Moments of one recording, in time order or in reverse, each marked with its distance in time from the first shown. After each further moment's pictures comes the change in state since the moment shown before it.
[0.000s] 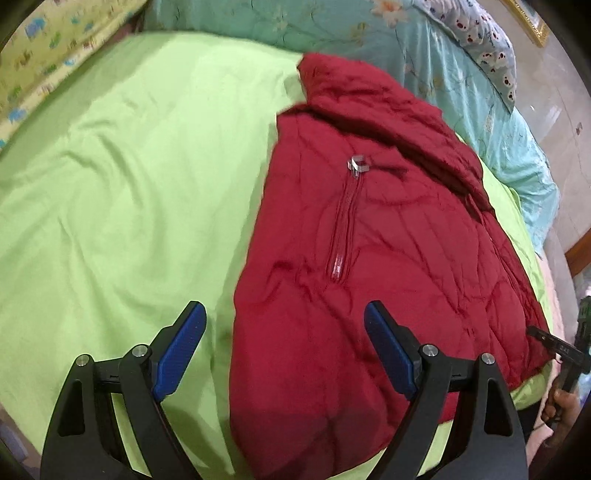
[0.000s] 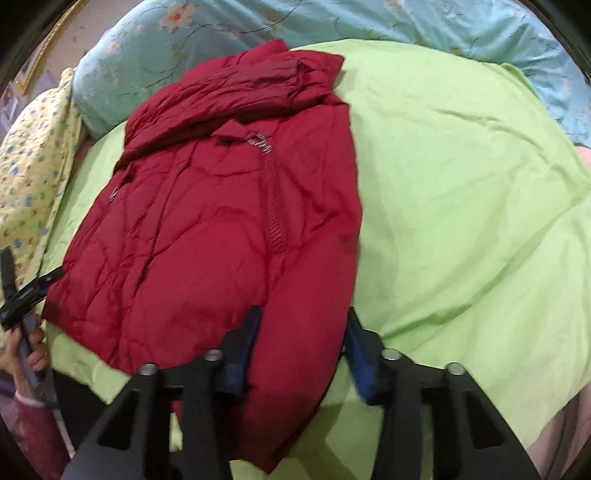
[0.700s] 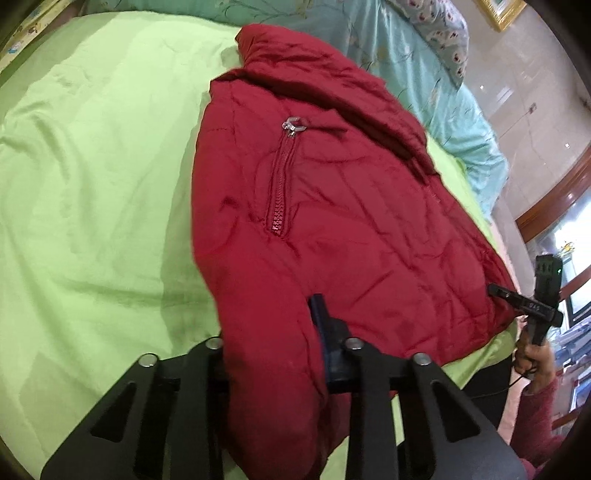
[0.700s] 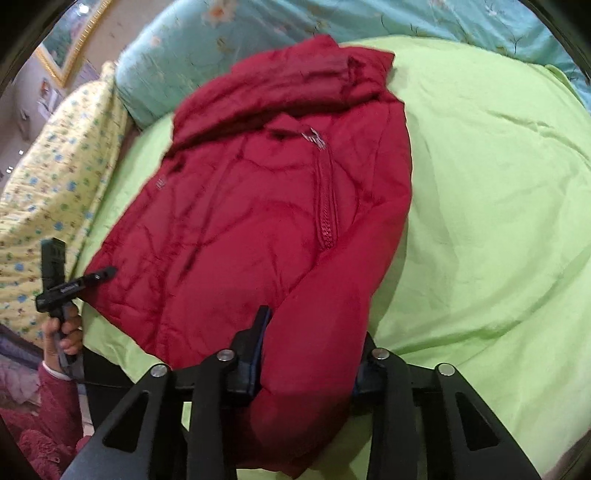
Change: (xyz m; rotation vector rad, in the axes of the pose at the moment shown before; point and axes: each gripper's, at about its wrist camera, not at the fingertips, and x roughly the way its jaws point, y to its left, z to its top) left arm -0.001 -0.009 -0.015 0.083 0.059 -0.238; right arm -0.005 0.009 -0.005 -0.066 -0.035 0.202
